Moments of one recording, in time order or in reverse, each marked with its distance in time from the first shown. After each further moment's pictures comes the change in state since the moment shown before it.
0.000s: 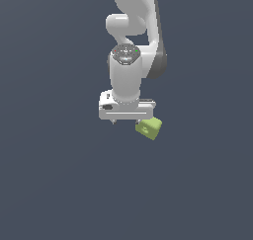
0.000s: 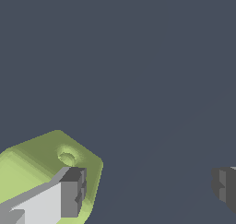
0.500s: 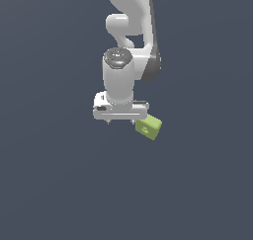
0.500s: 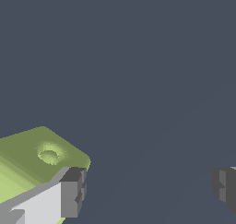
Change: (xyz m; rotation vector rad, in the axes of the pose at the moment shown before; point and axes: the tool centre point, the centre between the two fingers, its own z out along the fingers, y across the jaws) arm -0.006 0.021 0.009 -0.008 -0.024 0.004
